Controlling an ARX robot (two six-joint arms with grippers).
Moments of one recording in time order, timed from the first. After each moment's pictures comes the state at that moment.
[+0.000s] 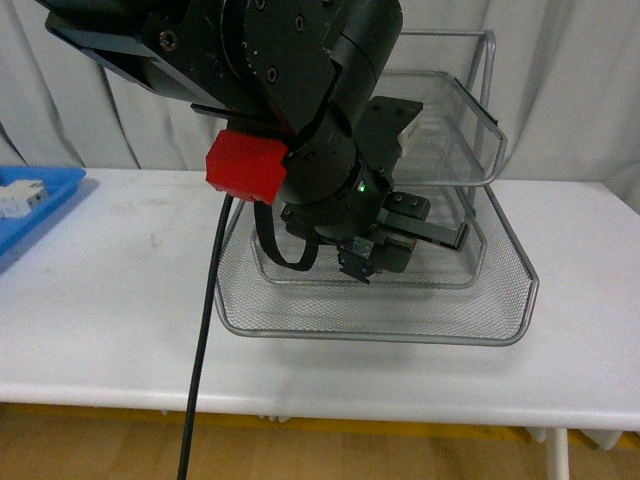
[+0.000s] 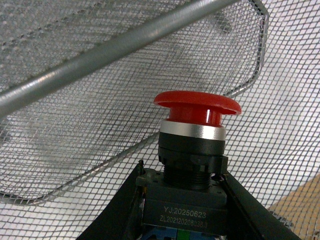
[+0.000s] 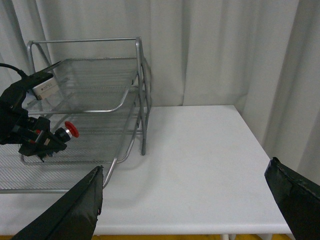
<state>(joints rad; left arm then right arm) -0.55 2.13 1.48 -0.19 0.03 0.02 0.00 0.00 0.01 0.00 0.00 0.00</state>
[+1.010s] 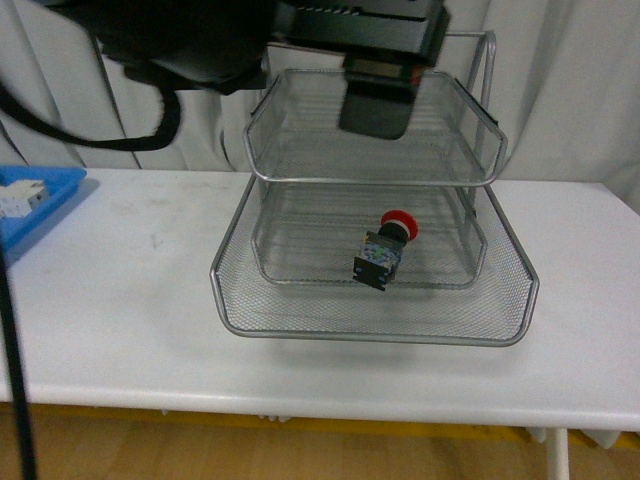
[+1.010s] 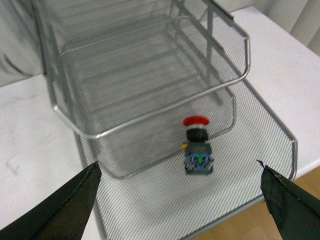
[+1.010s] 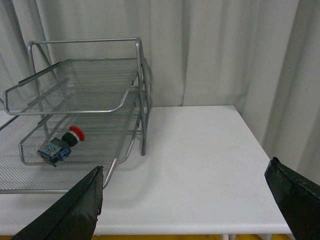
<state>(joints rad) -0.52 1.54 1.04 0.01 -0.06 0.02 0.00 0.00 0.01 0.00 0.00 0.00</state>
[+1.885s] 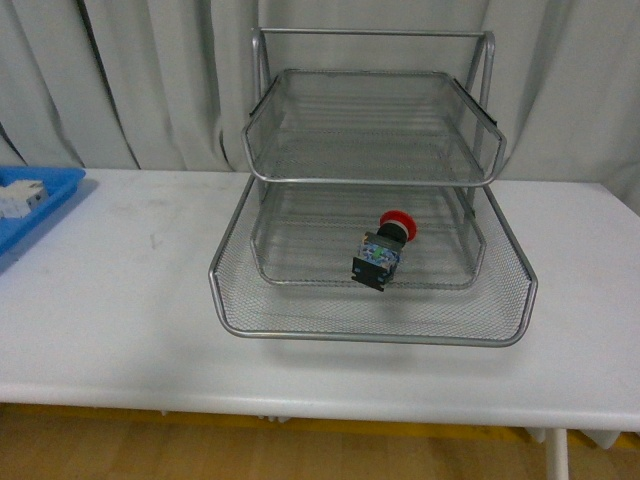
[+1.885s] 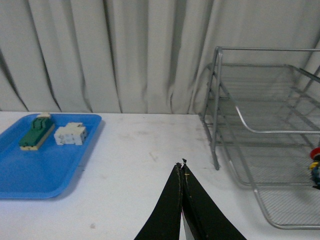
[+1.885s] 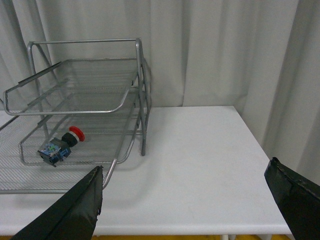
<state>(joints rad) -0.05 0.62 0.14 0.48 -0.03 0.00 0.00 0.00 0.01 0.00 0.00 0.00</state>
